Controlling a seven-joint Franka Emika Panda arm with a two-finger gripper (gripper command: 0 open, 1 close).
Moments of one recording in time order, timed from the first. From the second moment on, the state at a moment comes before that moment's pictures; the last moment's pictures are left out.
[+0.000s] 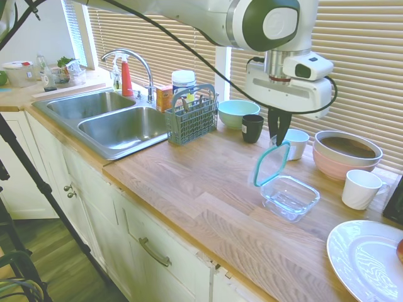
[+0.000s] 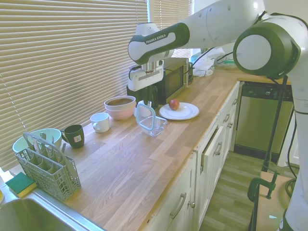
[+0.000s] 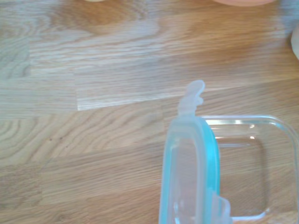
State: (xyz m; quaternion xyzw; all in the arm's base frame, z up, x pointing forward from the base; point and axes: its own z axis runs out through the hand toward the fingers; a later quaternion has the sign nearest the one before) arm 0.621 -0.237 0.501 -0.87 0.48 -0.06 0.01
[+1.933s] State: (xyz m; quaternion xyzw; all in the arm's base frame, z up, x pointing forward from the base) arm 0.604 -0.360 0.441 -0.85 0.53 -0.03 0.03
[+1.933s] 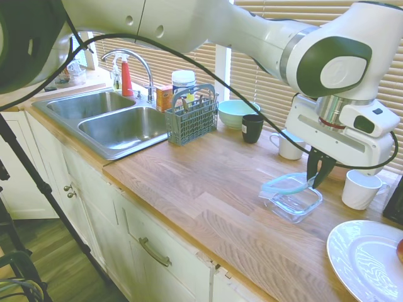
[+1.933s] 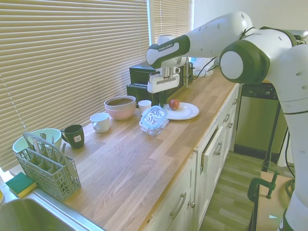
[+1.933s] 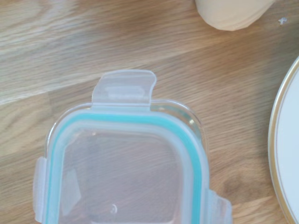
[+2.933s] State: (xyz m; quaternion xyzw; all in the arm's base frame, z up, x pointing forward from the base) arm 0.626 -0.366 0.388 -0.85 0.53 0.00 0.02
